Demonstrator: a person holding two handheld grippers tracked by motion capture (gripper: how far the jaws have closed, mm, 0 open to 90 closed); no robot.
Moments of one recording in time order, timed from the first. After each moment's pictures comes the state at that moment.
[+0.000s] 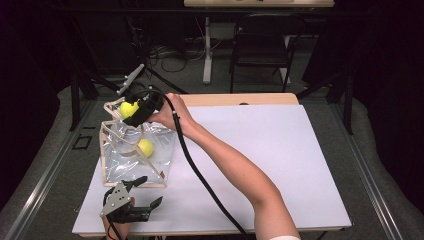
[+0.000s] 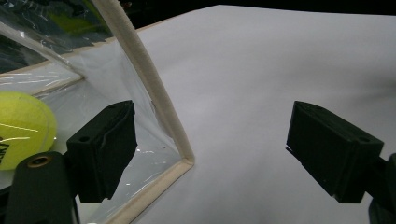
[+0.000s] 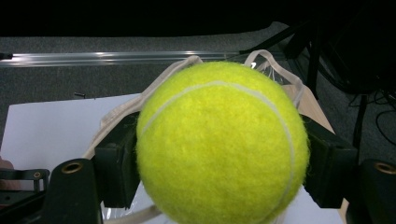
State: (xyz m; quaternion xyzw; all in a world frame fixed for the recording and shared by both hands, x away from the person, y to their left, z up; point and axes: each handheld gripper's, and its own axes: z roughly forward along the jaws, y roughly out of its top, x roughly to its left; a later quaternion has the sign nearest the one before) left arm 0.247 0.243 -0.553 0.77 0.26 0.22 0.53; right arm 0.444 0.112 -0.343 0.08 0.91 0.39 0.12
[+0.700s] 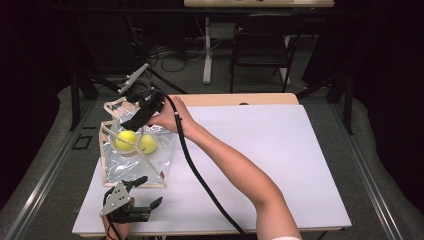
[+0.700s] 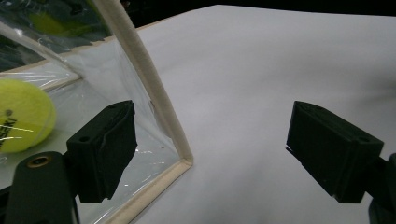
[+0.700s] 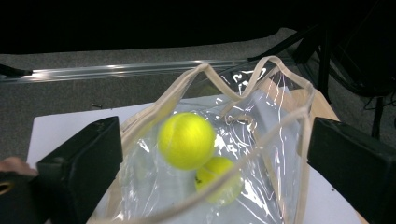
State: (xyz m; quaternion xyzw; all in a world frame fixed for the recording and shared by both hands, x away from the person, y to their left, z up) left arm 0.248 0.243 -0.553 0.77 0.26 0.22 0.53; right arm 0.437 0.101 -0.339 0.09 0.90 0.42 0.09
